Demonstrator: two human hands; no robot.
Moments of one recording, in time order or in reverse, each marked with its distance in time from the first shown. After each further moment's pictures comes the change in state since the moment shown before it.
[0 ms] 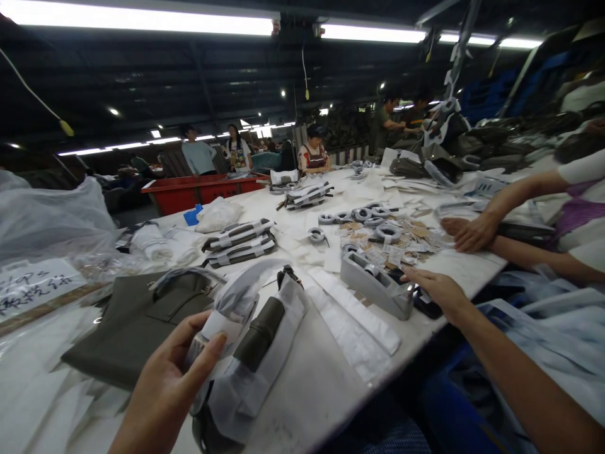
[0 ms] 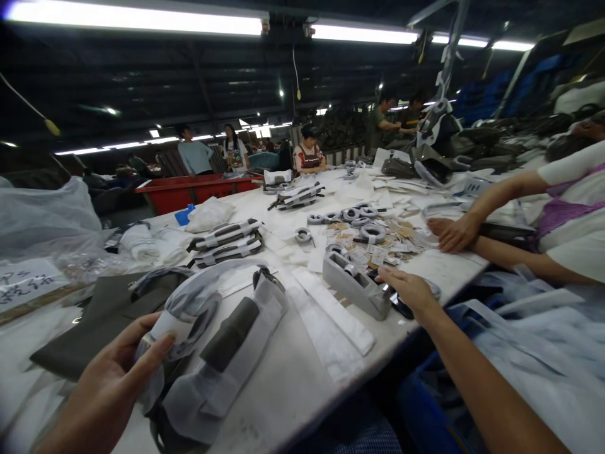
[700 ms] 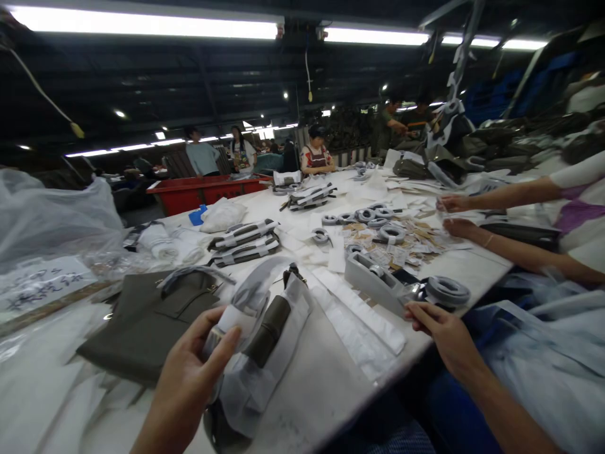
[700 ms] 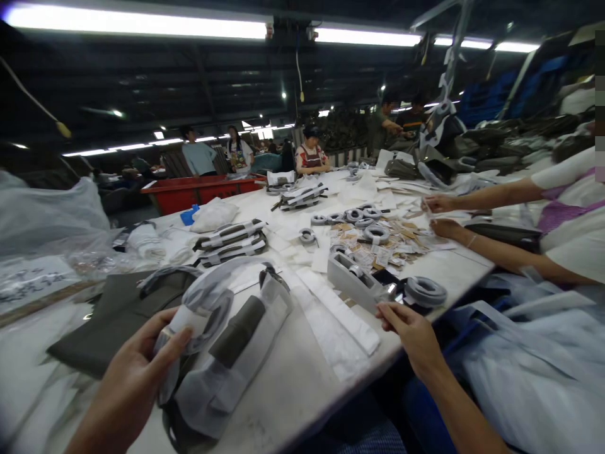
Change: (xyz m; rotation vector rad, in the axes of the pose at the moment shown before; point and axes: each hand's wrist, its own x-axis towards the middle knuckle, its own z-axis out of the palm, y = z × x) left_hand -0.002 0.002 0.007 -0.057 0.003 -0.013; right_hand -0.088 0.013 0.039 0.426 0.030 0.071
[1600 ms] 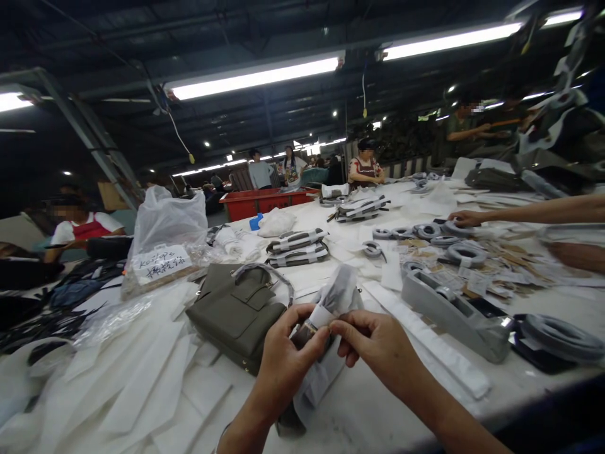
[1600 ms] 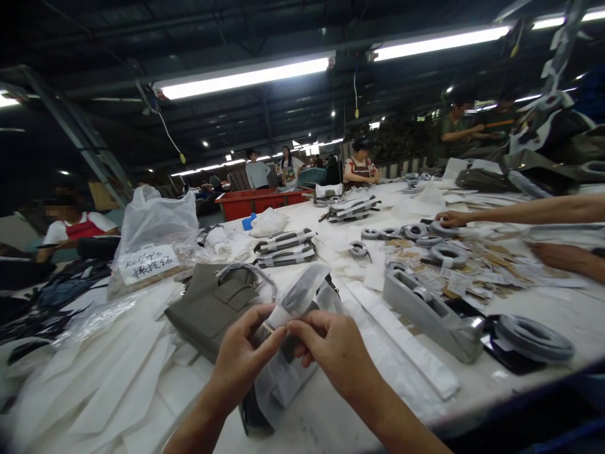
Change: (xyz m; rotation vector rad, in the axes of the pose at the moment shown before) left_hand -0.008 -0.011 0.003 0.074 -0.099 0.304; right_hand -0.109 -0.131 0.185 -0.043 -0.773 -0.245
